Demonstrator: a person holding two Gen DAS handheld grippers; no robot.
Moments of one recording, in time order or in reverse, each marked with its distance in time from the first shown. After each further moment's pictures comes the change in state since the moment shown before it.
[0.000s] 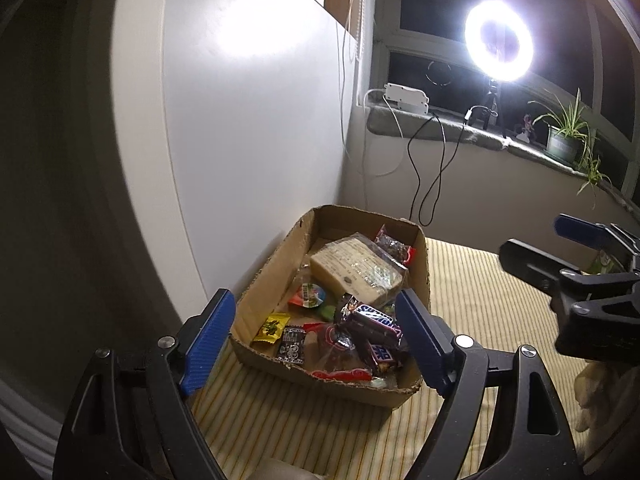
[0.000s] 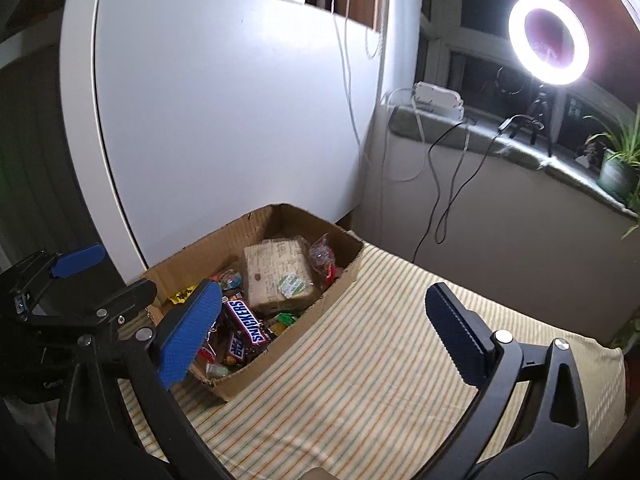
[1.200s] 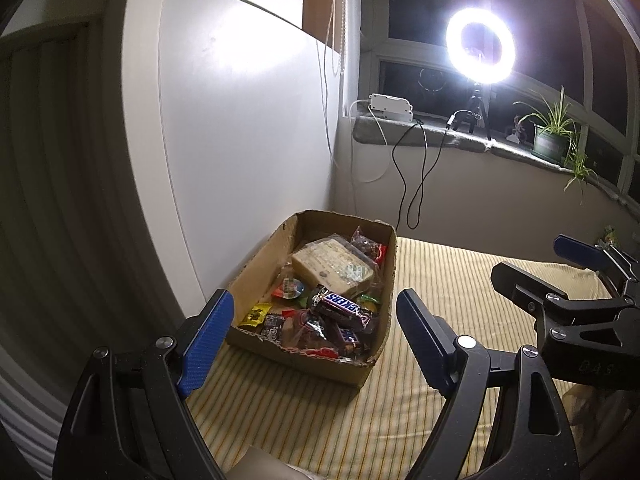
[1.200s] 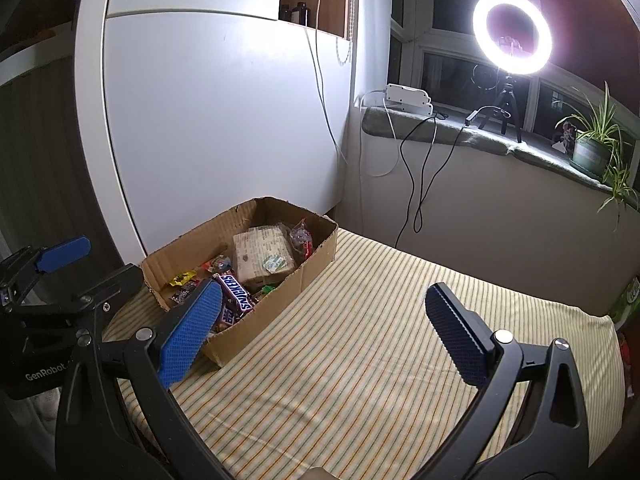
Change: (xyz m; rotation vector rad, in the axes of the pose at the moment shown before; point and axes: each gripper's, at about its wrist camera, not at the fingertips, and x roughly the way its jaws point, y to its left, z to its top) left arm -0.041 -0.033 -0.010 0.028 -0.034 0.011; right arm -0.042 -0.013 -0.031 0.055 -0.022 -0.040
